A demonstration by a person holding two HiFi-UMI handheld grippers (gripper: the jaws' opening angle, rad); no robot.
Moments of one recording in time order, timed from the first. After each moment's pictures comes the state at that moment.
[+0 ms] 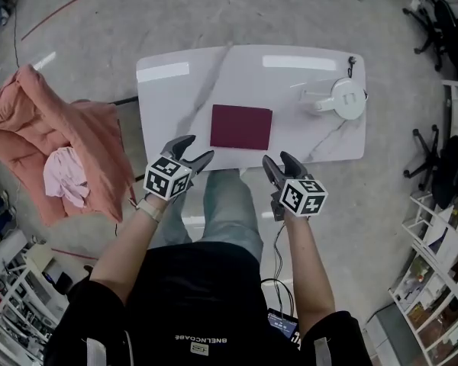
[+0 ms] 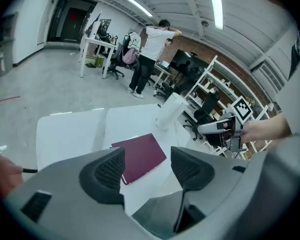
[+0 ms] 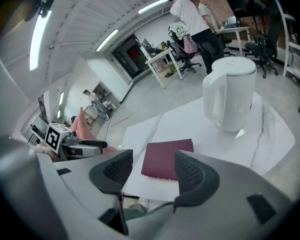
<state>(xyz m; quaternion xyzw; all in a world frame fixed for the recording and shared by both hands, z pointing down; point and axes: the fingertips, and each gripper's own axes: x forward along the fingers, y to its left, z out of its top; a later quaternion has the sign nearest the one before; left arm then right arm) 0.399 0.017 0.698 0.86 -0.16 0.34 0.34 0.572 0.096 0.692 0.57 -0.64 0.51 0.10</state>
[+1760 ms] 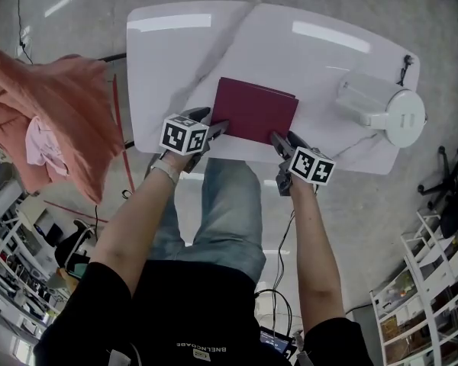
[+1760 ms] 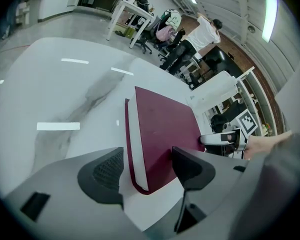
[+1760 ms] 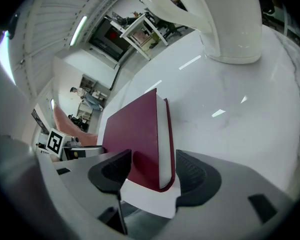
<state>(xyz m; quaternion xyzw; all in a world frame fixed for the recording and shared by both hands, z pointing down) 0.420 0.019 0.937 0.75 -0.21 0.38 0.49 0.588 0.089 0.938 0.49 -0.57 0.65 0.12</state>
